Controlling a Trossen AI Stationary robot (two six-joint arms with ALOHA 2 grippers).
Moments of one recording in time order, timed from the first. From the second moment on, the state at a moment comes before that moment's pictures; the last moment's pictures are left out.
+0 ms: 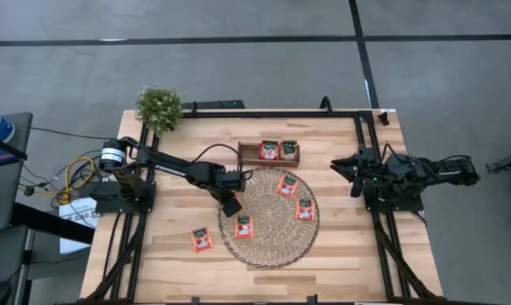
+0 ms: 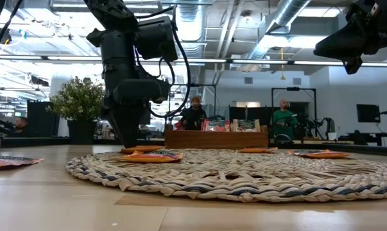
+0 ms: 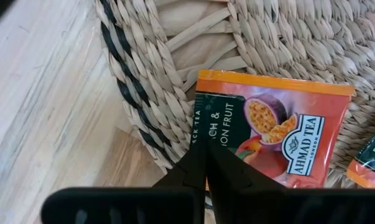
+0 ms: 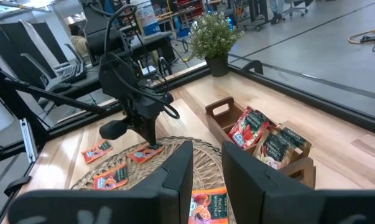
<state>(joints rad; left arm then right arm) -0.01 1.77 1.01 -0.55 -0.01 -0.59 0.15 0.13 0.30 -0.36 0.39 0.32</state>
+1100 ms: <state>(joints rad) -0.01 1.77 1.11 -0.62 0.00 -0.51 0.15 0.13 0.30 -0.36 0.39 0.32</state>
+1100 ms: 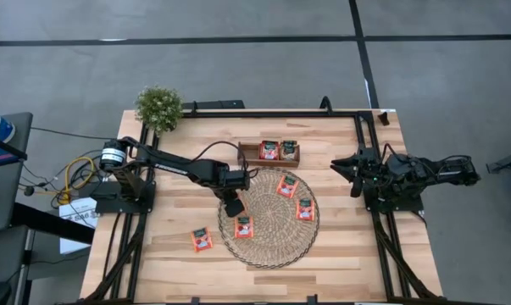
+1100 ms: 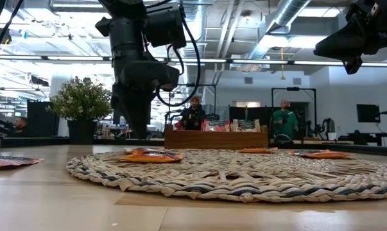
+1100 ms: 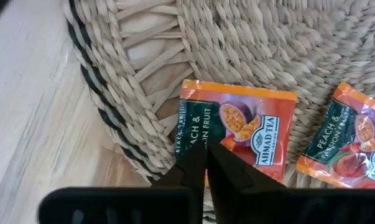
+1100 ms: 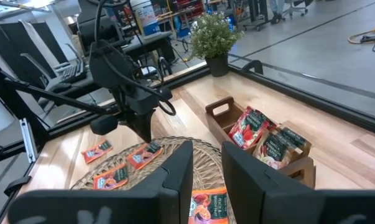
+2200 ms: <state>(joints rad) -0.01 1.85 1.12 -0.64 -0.03 -0.46 0.15 0.13 0.30 -0.36 0.39 0.32</state>
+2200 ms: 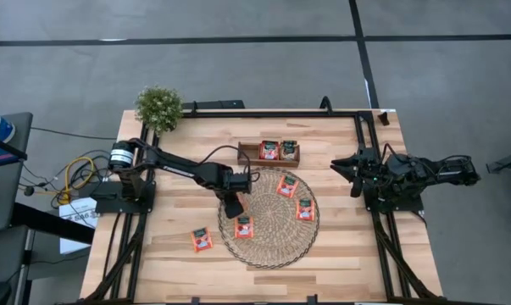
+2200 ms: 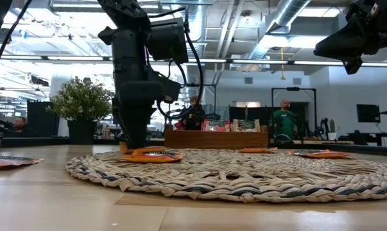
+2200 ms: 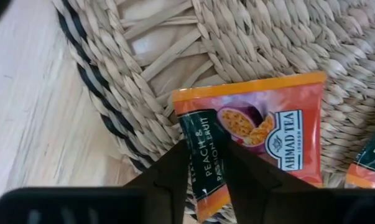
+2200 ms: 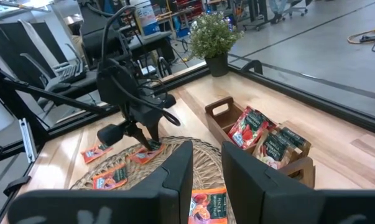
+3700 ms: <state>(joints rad) 0.19 1.85 1.62 -0.88 -0.55 0.27 0.15 0.13 0.30 -0.36 0.39 0.32</state>
